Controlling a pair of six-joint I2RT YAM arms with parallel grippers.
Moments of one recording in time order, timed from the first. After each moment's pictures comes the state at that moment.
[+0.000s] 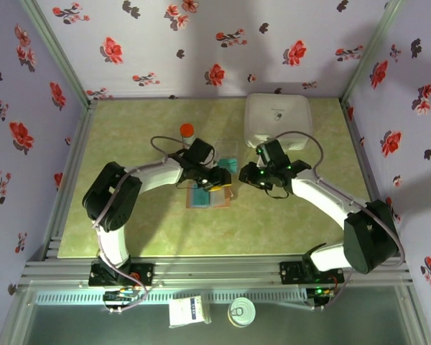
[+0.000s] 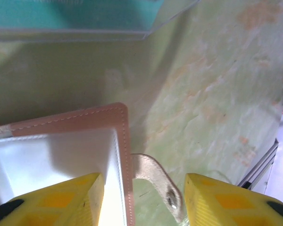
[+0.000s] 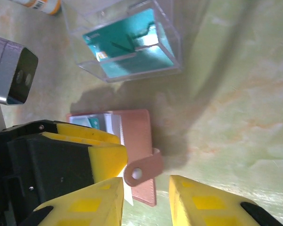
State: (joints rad) left arm -0.72 1.87 1.17 -0.29 0.49 -0.81; right arm 0.53 1.38 0.89 -0.47 -0.27 0.76
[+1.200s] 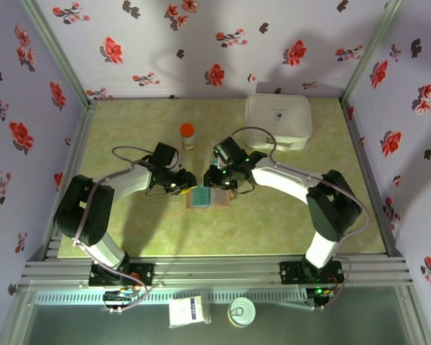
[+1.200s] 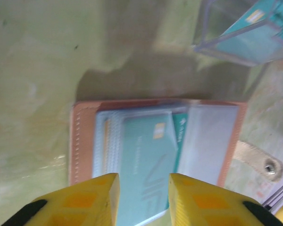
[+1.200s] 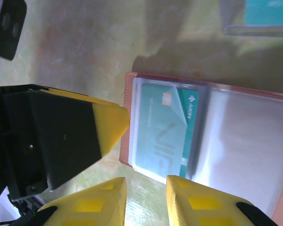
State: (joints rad) left arm -0.48 1.64 0.88 -0.34 0.46 -0.73; right arm 0.78 1.75 1.21 -0.48 -0.33 0.77
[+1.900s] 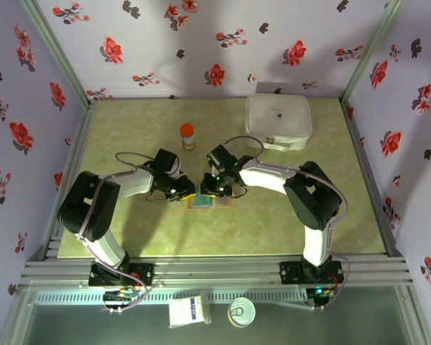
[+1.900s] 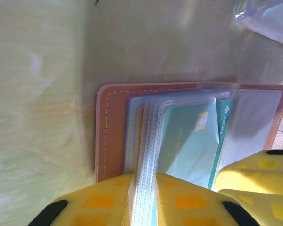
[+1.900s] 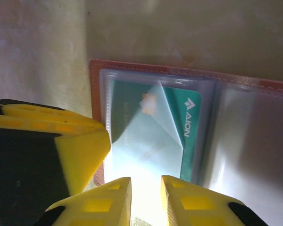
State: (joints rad) left arm -0.48 1.69 0.83 -0.27 0.50 -0.71; right arm 0.79 1.89 1.21 -0.42 -0.37 0.79
